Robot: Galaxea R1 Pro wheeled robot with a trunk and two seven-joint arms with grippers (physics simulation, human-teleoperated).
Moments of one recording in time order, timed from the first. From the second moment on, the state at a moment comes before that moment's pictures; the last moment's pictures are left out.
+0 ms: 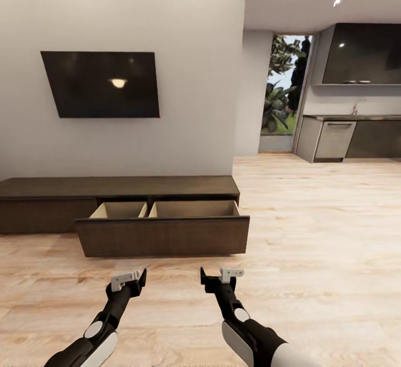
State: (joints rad) left arm -0.39 0.26 -0.66 -0.86 0.77 -0.35 0.25; right arm -0.58 0.11 0.84 -0.48 -0.76 -0.39 -0.21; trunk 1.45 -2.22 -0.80
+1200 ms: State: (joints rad) left arm -0.39 0.28 -0.67 -0.87 0.77 -0.36 0.28; right arm -0.58 0.10 0.83 -0.48 -0.77 -0.41 -0.09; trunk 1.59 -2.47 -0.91
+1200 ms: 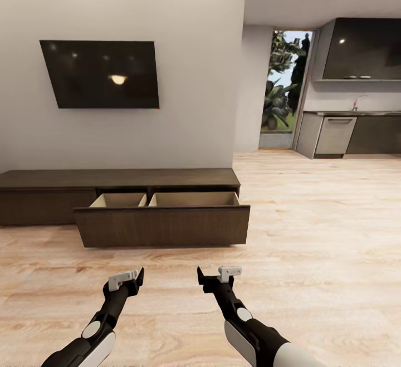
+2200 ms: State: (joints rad) left arm -0.34 0.28 -0.67 -0.95 0.65 -0.47 0.31; right arm -0.58 0.05 0.84 -0.49 -0.77 -0.60 -0.09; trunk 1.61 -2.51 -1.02
